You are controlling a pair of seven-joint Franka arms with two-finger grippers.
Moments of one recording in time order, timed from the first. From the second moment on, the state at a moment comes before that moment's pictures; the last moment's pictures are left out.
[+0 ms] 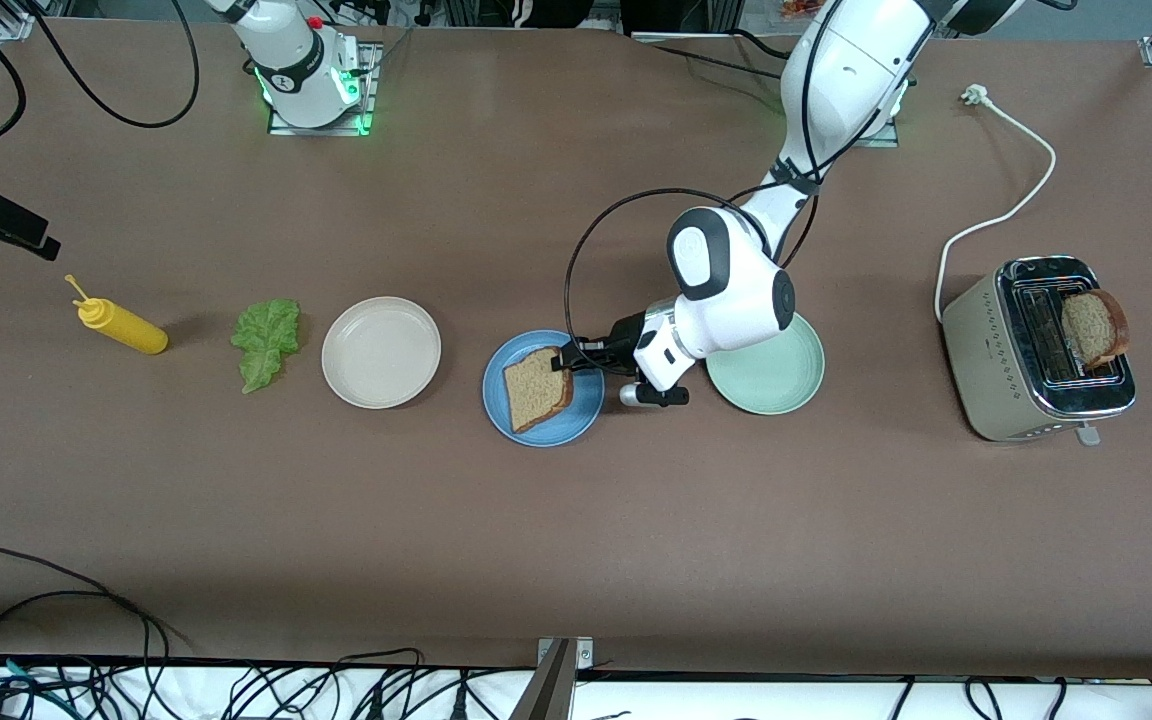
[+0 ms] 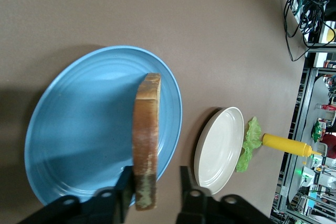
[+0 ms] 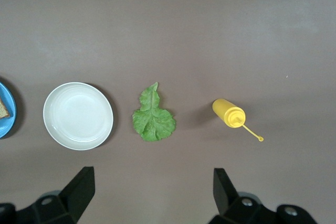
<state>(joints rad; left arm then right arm) -0.46 0.70 -0.20 -1.65 -1.22 2.56 0.21 -0.06 0.04 -0.03 -1.56 0.00 1.57 0.03</state>
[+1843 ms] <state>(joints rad) -0.11 0.29 0.11 -1.89 -0.56 2.05 0.38 -0.04 0.06 -0.03 -1.56 0.00 1.49 0.03</state>
